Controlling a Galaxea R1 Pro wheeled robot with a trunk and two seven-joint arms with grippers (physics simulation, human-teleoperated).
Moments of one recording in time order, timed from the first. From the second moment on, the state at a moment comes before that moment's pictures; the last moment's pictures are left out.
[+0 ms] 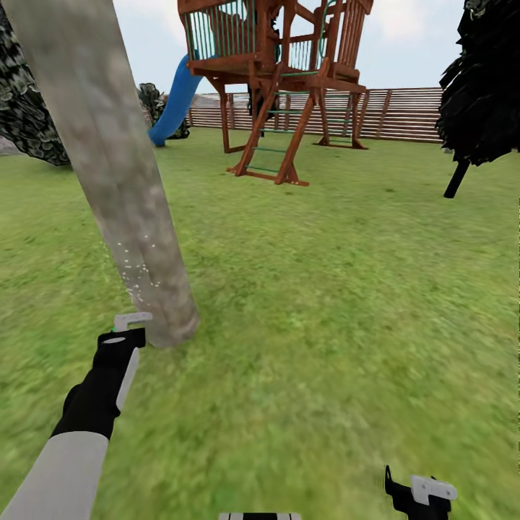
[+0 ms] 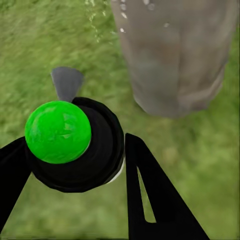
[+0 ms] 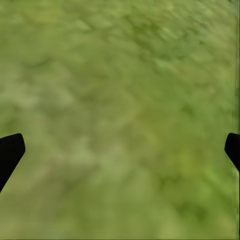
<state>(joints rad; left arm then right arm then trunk) -0.67 0.04 0.15 -1.13 -0.07 0.62 0.31 -0.39 -0.10 -0.46 -0.13 0.38 -0.67 -0.22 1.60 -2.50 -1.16</state>
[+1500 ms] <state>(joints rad) -0.67 0.11 0.11 -1.03 -0.06 0.58 0.22 -0.39 -0.10 -0.46 -0.13 0.38 -0.67 -0.22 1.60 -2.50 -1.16</state>
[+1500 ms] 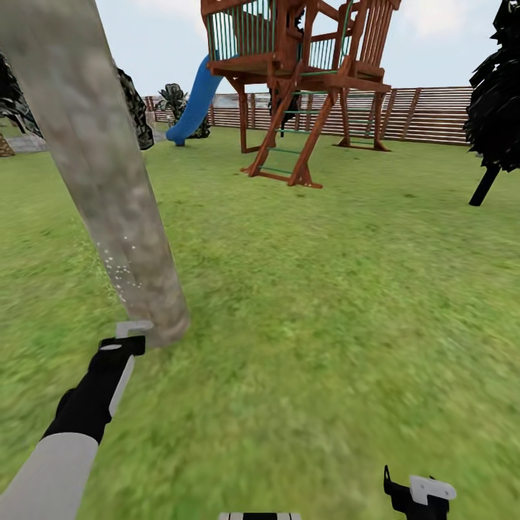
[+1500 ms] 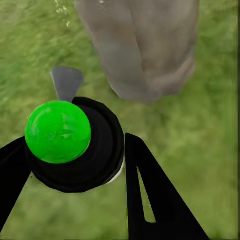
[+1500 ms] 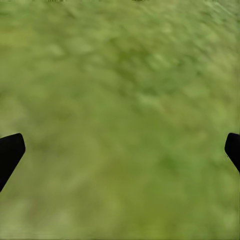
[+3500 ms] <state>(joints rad) -0.67 0.11 0.19 -0.84 -0.05 0.43 0.27 -0.39 -0.09 -0.46 -0.13 0.38 -0.67 -0.21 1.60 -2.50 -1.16</state>
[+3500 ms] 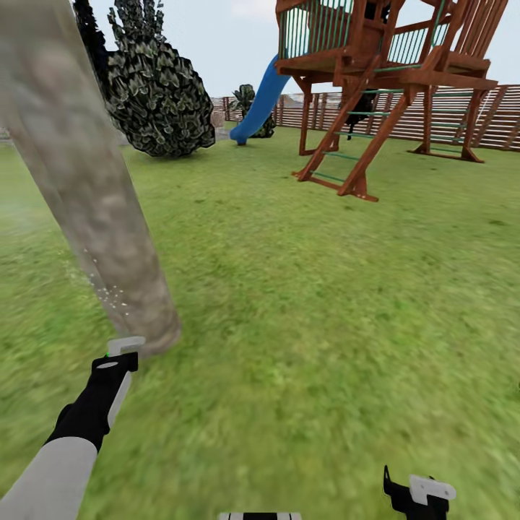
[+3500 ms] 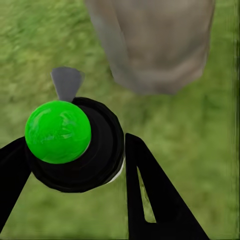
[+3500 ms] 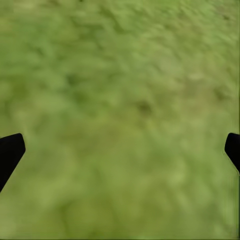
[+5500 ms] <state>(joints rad) -0.71 0.11 0.17 -0.90 -0.05 0.43 0.17 -0.39 -0.09 -0.46 -0.13 0.38 -0.67 -0.21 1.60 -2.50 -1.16</state>
